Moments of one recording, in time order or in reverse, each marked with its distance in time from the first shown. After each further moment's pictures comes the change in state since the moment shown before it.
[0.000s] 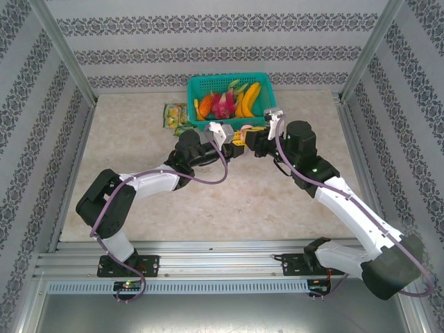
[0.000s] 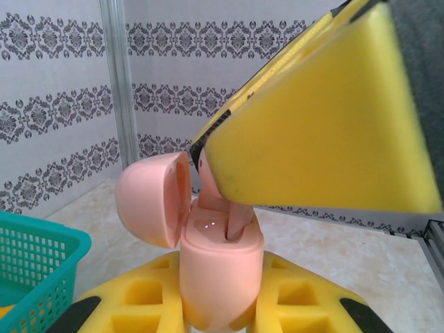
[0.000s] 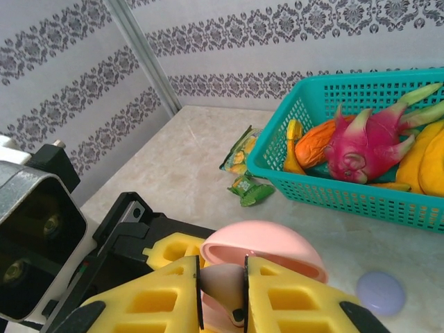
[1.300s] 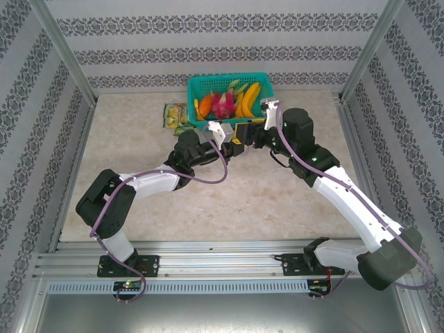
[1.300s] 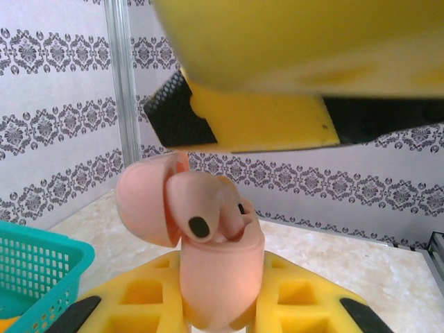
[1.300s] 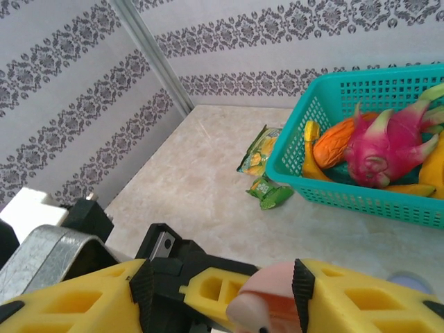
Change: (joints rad) left arm -0.002 0.000 -0.001 0.036 -0.012 -0.015; right arm 0.006 0.069 0.173 -0.124 -0.008 0.069
